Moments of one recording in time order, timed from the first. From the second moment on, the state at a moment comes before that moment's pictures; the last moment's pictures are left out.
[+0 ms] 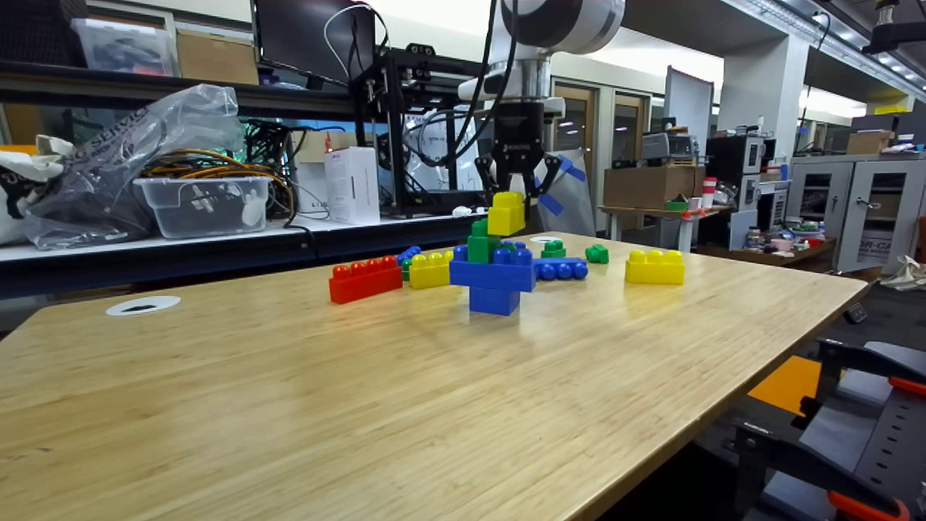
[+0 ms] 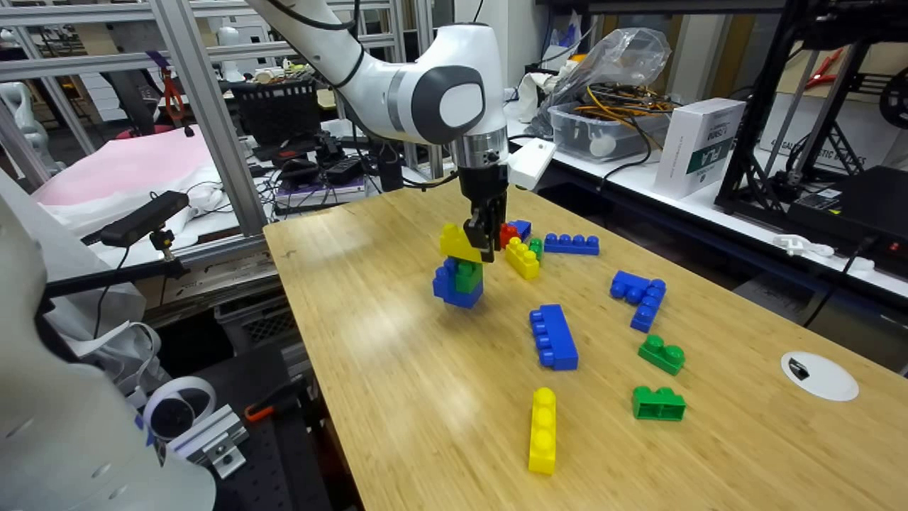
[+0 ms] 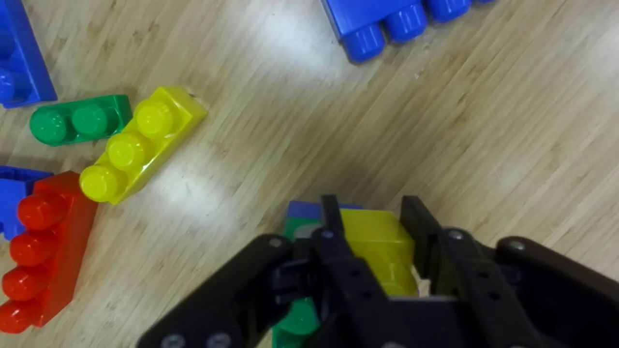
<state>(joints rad) 0.05 0.18 0.09 -2.22 -0.13 2.49 -1.94</state>
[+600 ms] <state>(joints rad) 0.05 0.16 0.09 -2.25 -0.13 2.49 -1.95</state>
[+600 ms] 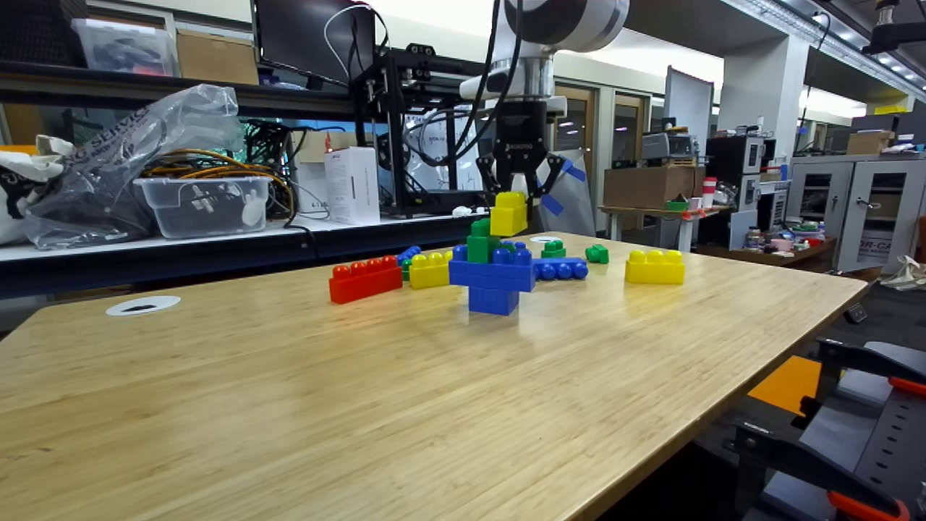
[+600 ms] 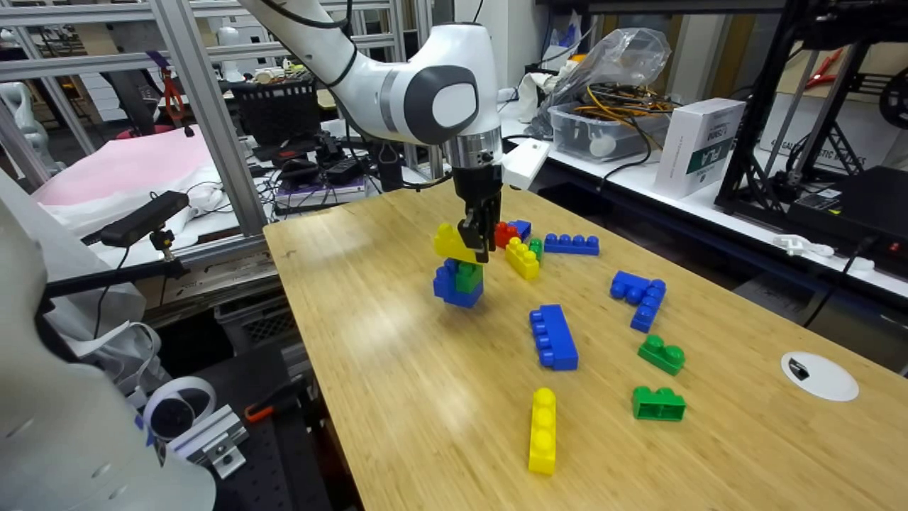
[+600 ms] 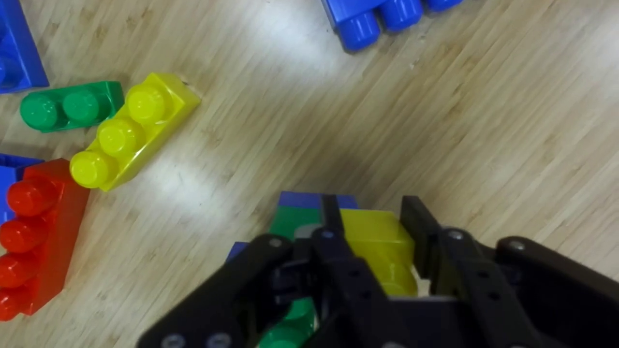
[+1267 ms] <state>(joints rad) 0.05 0.07 0.10 -2.33 -0.11 2.49 -1.96</state>
